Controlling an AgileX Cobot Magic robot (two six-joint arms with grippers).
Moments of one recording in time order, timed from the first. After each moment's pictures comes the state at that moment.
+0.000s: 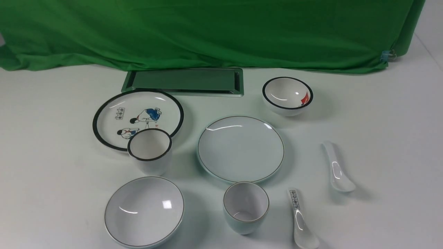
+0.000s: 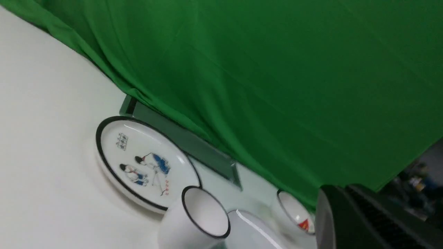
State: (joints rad) right arm 0.08 0.05 -0.08 0.25 0.18 0.39; left arm 0.08 0.12 -0.37 -0.50 0.43 -0.16
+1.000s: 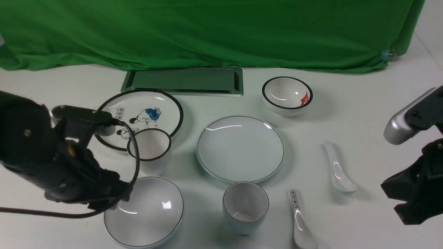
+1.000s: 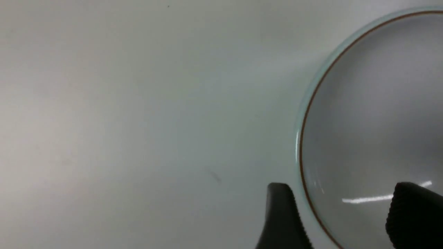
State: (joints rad) right arm 0.34 1.06 -0.86 0.25 0.82 -0.41; left arm -0.26 1.40 -0.84 -0.03 0.77 -0.05
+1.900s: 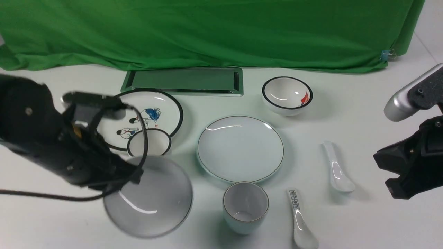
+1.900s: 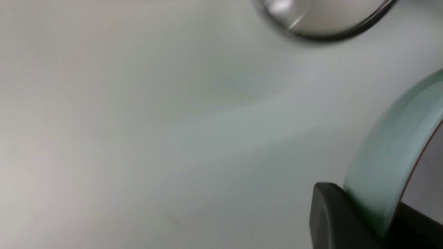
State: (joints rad) right arm 0.35 1.06 -0.86 0.25 0.65 -0.42; left arm -0.26 1.35 -0.96 -0.17 0.80 0.08
